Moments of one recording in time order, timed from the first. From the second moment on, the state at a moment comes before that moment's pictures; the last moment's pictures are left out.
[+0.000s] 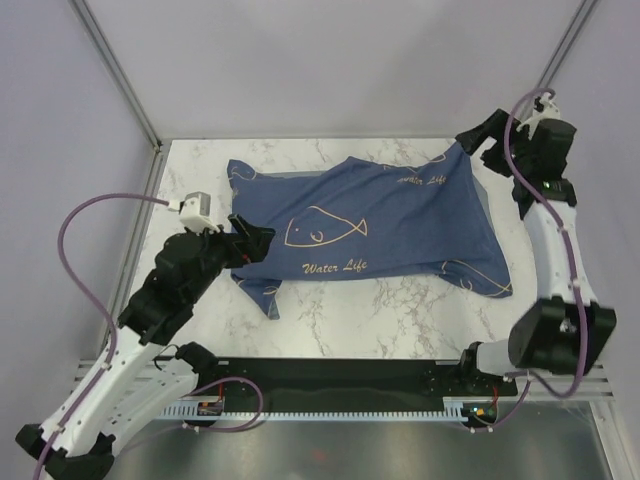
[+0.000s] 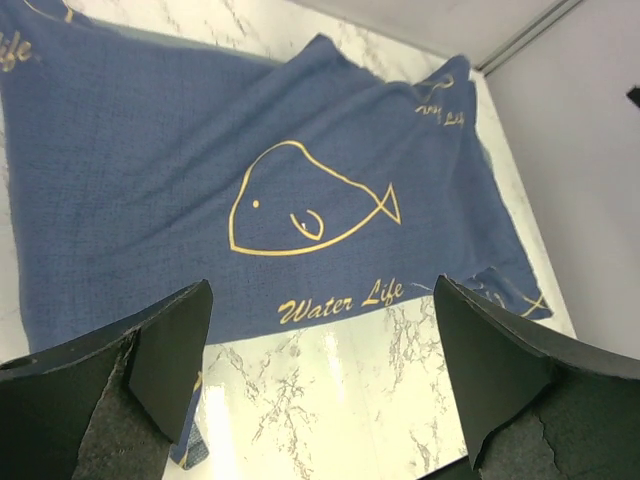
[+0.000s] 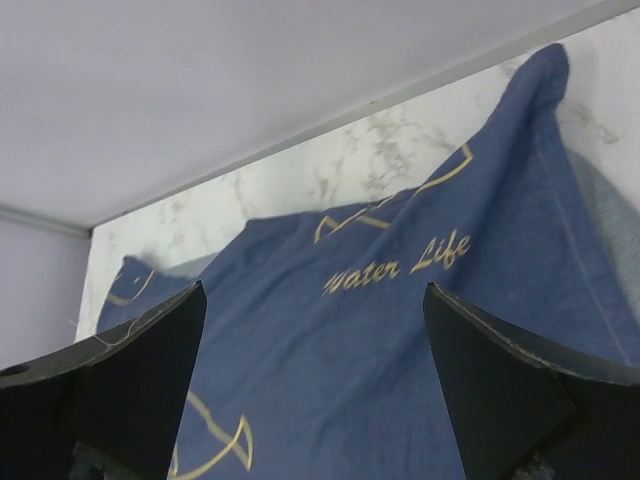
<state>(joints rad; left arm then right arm) -0.56 0.70 0.82 -0.40 -0.17 -0.61 -0.21 1.50 1.39 -0.23 -0.34 0.51</state>
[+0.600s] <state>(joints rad) -0.56 0.02 0.58 -0.53 -0.21 -0.61 -0.22 0.53 0.67 -0.28 -0.42 0.52</state>
